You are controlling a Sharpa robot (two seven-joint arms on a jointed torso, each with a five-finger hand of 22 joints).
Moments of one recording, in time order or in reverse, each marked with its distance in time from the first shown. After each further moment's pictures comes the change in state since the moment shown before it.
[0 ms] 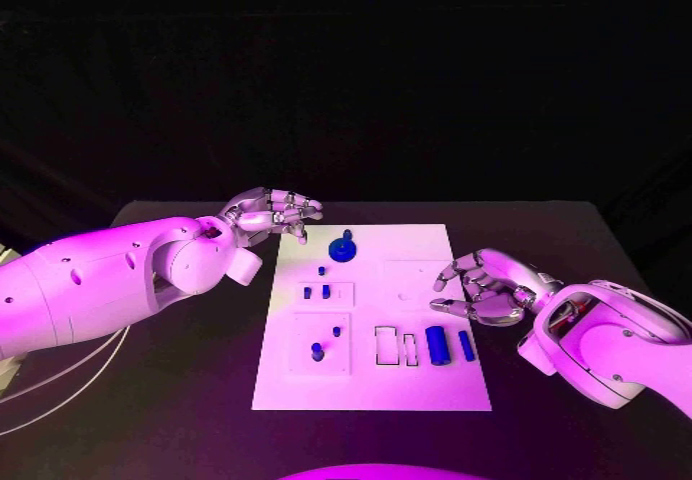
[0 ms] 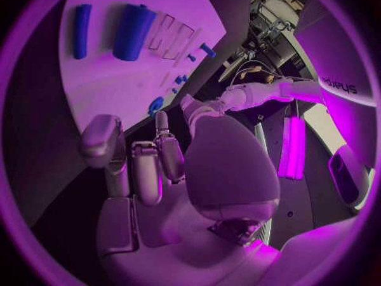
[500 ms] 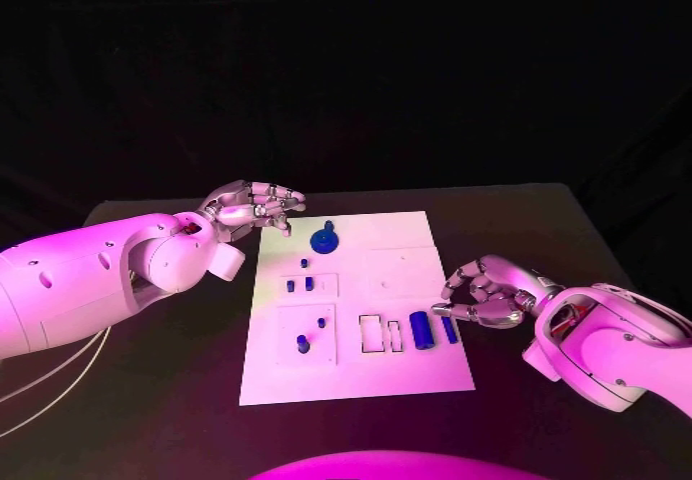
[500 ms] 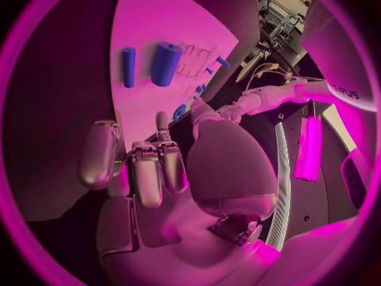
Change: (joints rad) left arm -0.002 0.003 0.000 -0.001 0.000 0.000 0.002; left_hand 0.000 0.000 0.000 0.000 0.000 0.000 0.000 0.000 0.000 0.000 0.000 0.000 0.000 0.000 0.000 0.000 0.001 0.000 0.000 0.000 0.000 0.001; right arm -0.039 -0.081 -0.015 0.068 -0.034 -0.004 -0.148; right_hand -0.067 0.051 -0.187 0.000 0.007 -0.005 -0.006 0.031 -0.023 0.050 -0.004 0.149 0.001 0.000 0.000 0.050 0.000 -0.016 0.041 -0.002 0.117 0.094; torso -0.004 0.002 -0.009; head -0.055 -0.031
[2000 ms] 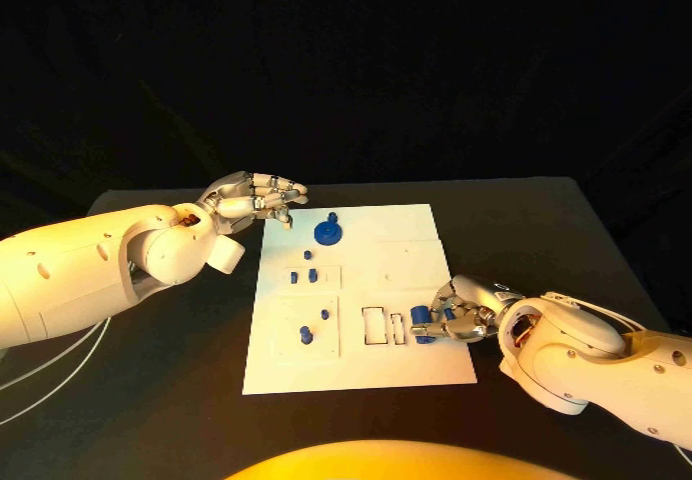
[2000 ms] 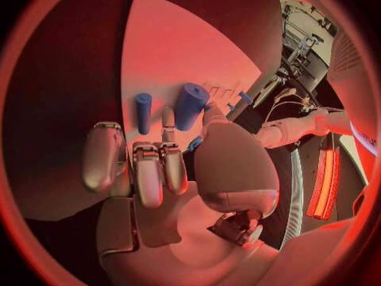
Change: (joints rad) left arm -0.002 -0.015 0.000 0.008 -0.007 0.038 0.015; left_hand -0.008 -0.008 -0.018 0.018 0.000 -0.003 -0.003 0.000 -0.001 -0.004 -0.004 0.000 0.004 -0.013 0.005 0.000 0.004 0.000 -0.011 0.011 0.000 0.000; right arm -0.078 0.144 0.008 -0.063 -0.205 0.105 -0.257; right_hand -0.099 0.003 -0.146 0.005 0.014 0.085 -0.035 0.051 0.010 0.002 -0.023 0.008 -0.001 0.000 -0.015 0.007 -0.001 0.000 0.012 -0.012 0.026 0.010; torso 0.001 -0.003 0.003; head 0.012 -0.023
